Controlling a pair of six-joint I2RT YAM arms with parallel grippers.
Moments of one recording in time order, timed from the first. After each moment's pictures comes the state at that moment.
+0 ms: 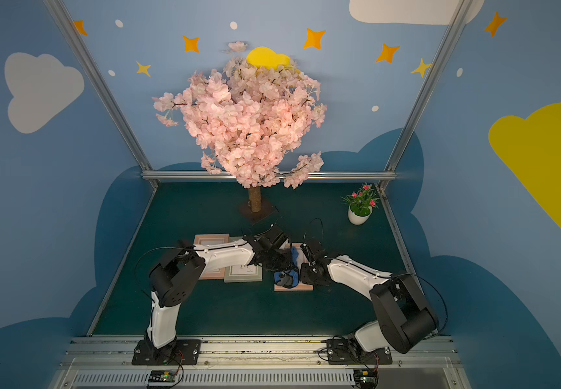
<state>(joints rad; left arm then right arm) -0.82 2.06 1.37 -0.32 0.29 -0.87 0.60 1.45 0.71 -0.54 -0.04 0.65</state>
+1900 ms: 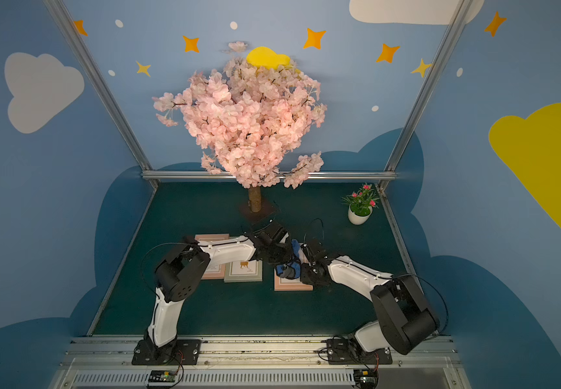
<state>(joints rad) -0.78 2.10 1.40 -0.24 0.28 -0.86 0.60 1.44 0.71 -0.53 -0.04 0.65</state>
